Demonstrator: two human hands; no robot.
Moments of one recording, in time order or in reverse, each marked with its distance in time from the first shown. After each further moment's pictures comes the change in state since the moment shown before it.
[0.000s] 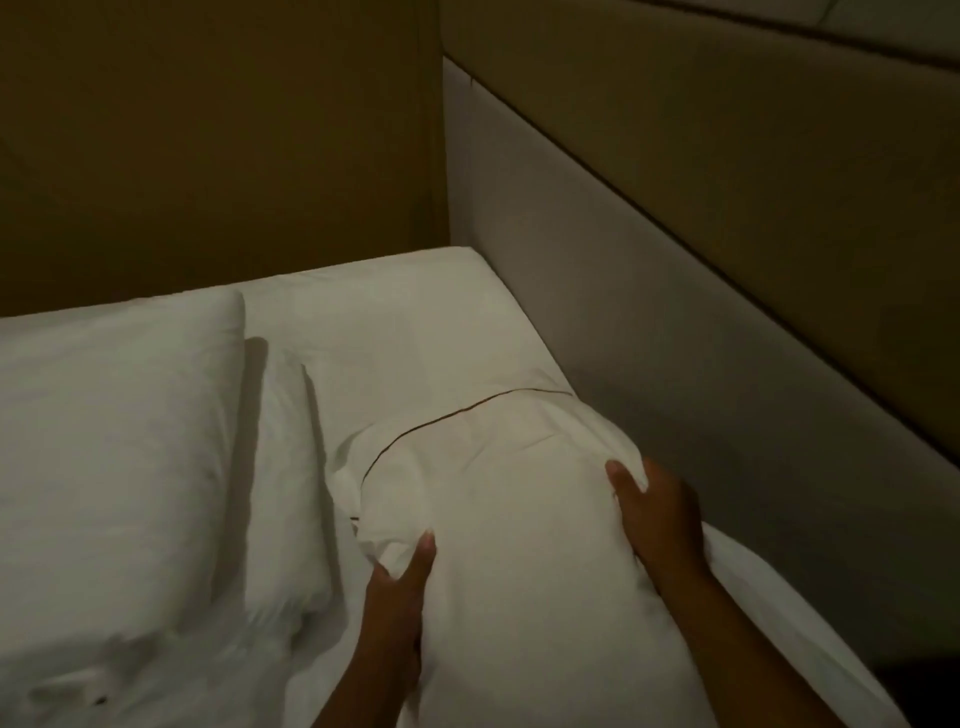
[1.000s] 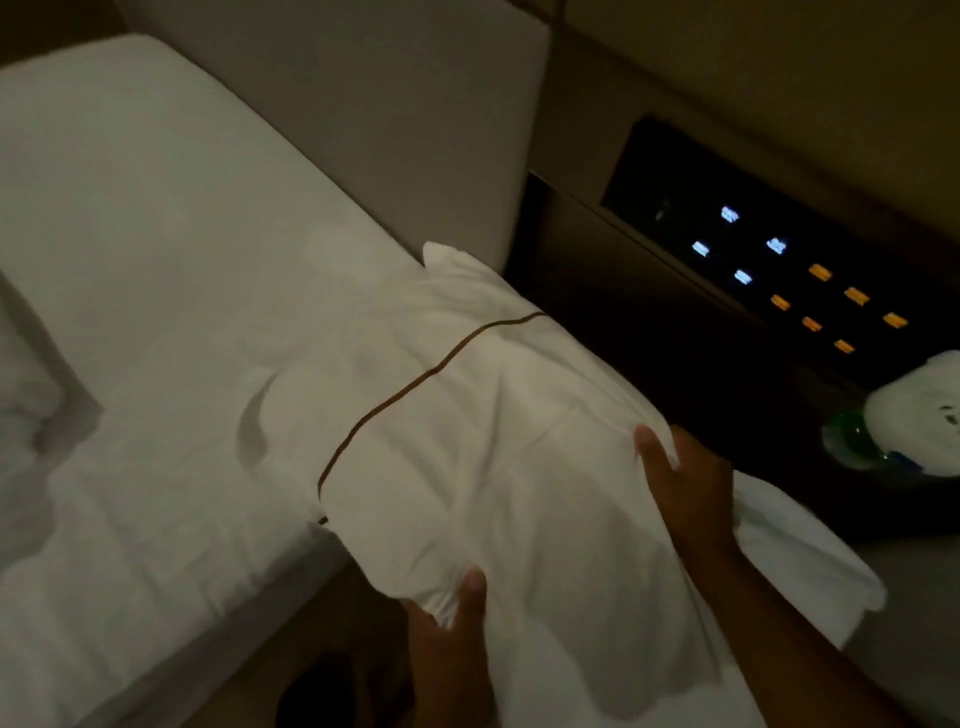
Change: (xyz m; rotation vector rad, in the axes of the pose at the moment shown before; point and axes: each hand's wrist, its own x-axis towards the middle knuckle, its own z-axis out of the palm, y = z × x) left_hand -0.345 -0.332 0.022 0.176 -0.258 -0.058; right_hand -0.352 0.356 -0.182 -0.010 0.354 0.267
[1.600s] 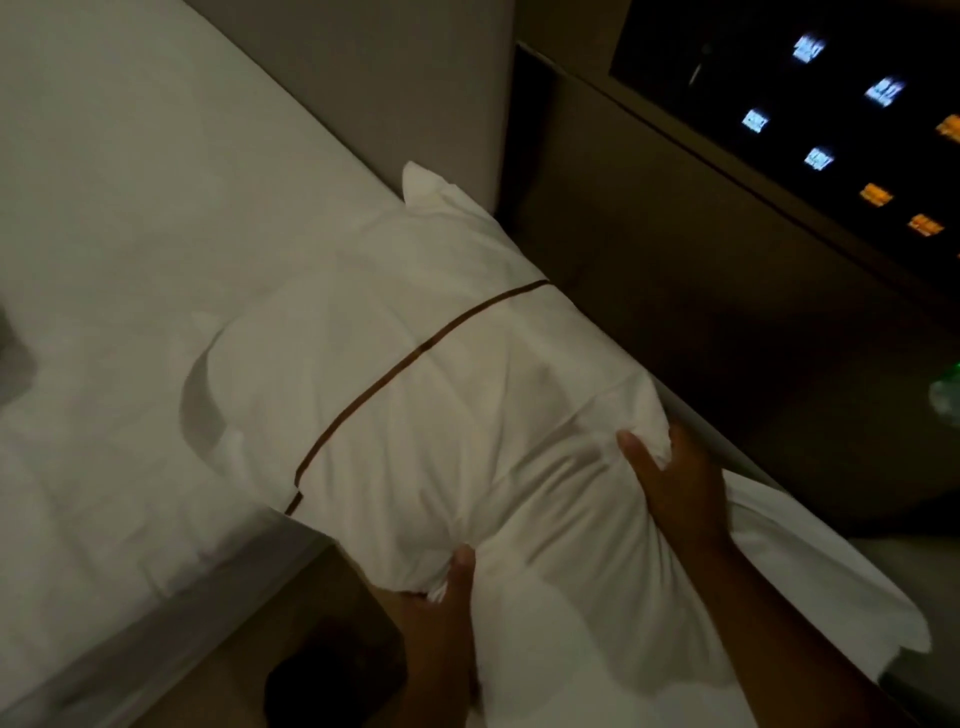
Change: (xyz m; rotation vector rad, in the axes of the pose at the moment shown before) left_hand 0.060 -0.111 0.022 0.066 0.205 -0.205; right_hand 0.032 0.107 0.057 -0.069 -0.157 0.189
